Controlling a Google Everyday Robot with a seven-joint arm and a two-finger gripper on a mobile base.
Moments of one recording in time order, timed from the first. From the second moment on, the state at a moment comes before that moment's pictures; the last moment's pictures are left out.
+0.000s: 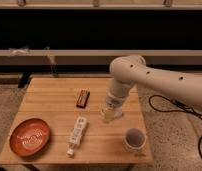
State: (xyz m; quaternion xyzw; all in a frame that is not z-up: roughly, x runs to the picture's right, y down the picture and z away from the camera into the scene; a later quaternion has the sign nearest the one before) arm 0.039 0.113 0.652 0.08 -0.39 -0.91 0.14
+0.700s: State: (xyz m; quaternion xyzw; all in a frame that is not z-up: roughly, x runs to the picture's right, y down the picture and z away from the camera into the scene) arm 0.051 0.137 0.603 0.08 -0.38 -0.91 0.14
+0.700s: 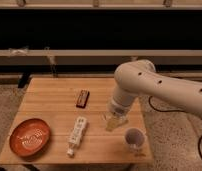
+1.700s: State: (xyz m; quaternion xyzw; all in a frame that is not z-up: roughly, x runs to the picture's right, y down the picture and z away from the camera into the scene) arm 0.088 0.182 0.609 0.08 -0.40 -0.89 0.20
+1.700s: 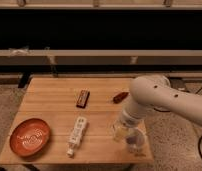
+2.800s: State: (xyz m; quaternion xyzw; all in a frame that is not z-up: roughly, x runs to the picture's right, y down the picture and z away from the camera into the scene) arm 0.126 0.200 0.642 0.10 -0.40 -0.87 0.27
